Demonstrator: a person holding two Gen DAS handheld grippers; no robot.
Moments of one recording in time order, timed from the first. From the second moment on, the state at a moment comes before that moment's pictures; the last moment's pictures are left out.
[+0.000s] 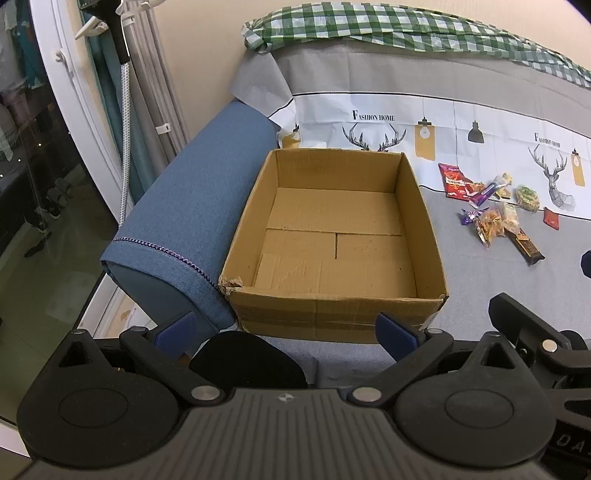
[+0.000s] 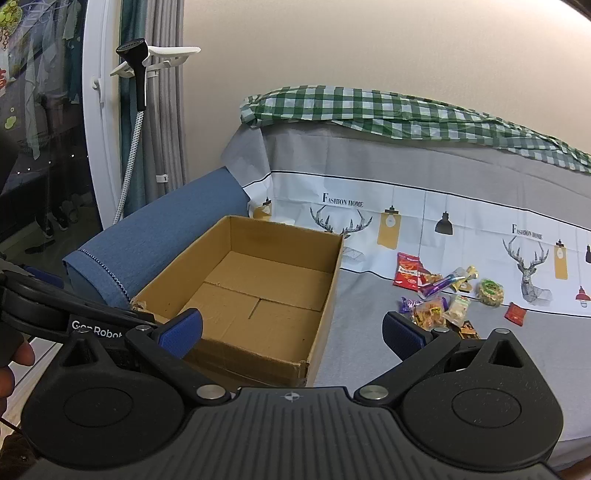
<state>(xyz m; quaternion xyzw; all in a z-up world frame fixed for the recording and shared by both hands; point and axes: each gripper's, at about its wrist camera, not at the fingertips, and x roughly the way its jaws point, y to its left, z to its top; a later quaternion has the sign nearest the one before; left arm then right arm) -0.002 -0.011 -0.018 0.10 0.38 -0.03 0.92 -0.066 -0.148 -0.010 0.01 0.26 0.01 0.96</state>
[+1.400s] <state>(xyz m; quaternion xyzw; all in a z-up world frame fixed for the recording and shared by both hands) 0.094 -0.216 -0.067 0.22 0.48 -0.14 0.84 -0.033 -0.372 -0.129 0.16 0.30 -0.19 0.92</state>
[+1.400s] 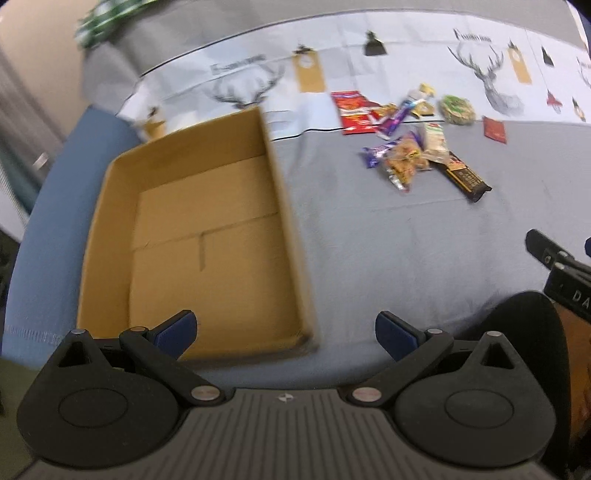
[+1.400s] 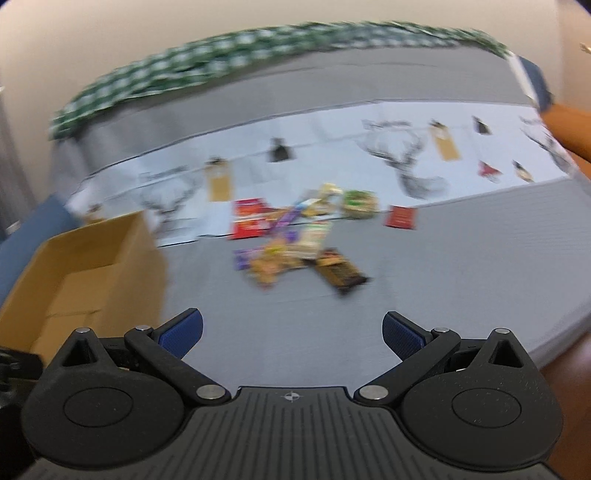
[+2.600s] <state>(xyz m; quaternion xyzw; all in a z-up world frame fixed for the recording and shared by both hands) 0.308 -0.494 -0.246 0.26 0.62 -0.20 0.71 0.175 -0.526 -0.304 0.07 0.40 -0.10 0.91</state>
